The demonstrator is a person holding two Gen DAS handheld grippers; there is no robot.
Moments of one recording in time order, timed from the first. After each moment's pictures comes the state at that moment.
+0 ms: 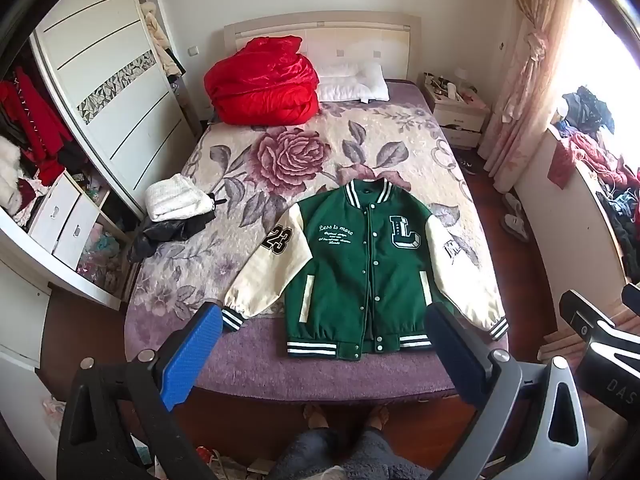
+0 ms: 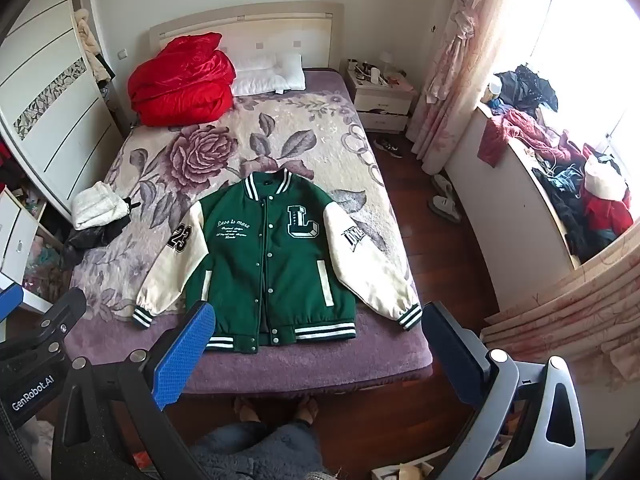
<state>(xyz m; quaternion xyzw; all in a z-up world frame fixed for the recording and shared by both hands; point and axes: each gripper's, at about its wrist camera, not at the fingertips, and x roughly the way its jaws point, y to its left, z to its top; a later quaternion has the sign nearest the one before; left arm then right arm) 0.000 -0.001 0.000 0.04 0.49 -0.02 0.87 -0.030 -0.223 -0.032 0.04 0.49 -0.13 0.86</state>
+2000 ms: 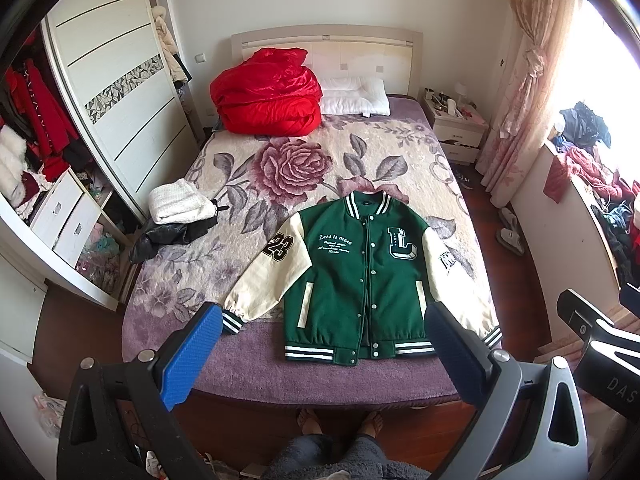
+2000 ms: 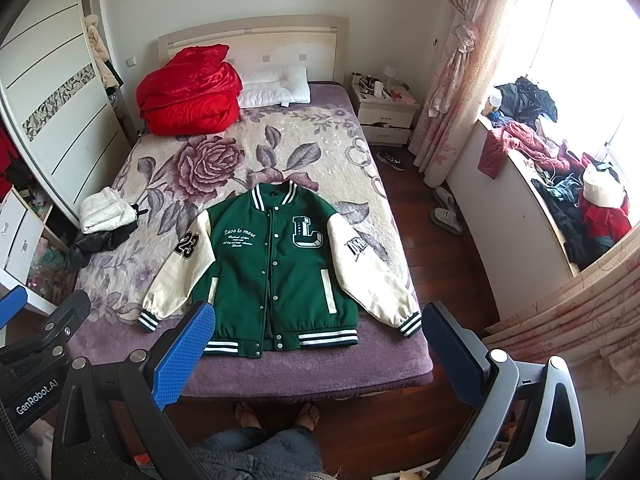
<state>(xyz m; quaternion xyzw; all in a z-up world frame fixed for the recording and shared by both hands) -0.001 -0.003 0.024 0.03 0.47 -0.02 0.88 -0.030 -0.209 0.018 0.03 0.47 -0.13 0.87</state>
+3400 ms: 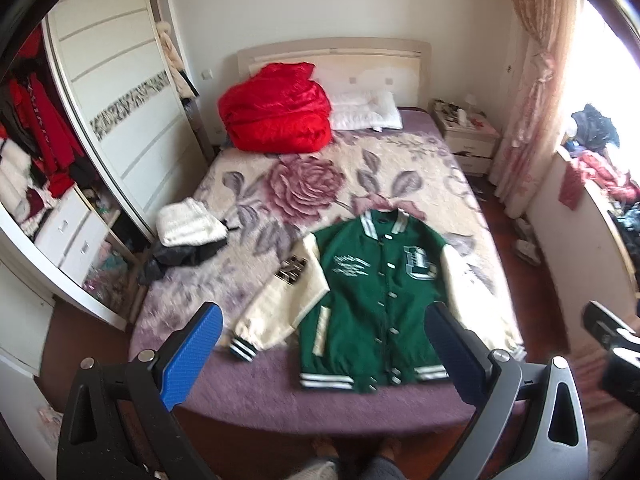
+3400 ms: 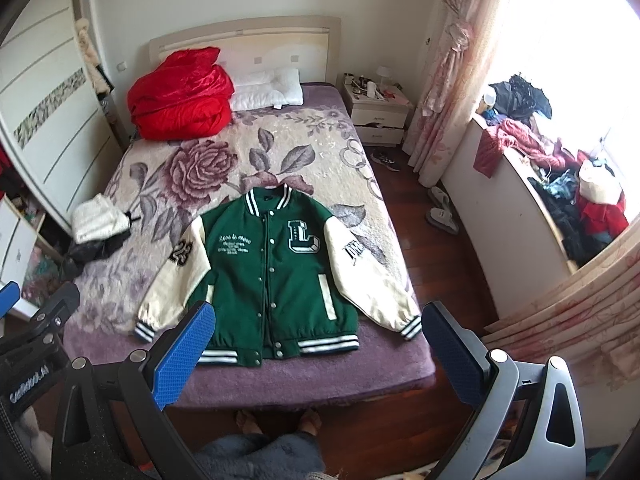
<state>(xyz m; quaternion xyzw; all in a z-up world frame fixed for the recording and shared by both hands) 0.048 -0.017 0.006 0.06 0.43 0.00 0.90 -0.012 -0.219 0.010 0.05 0.46 -0.14 0.87</state>
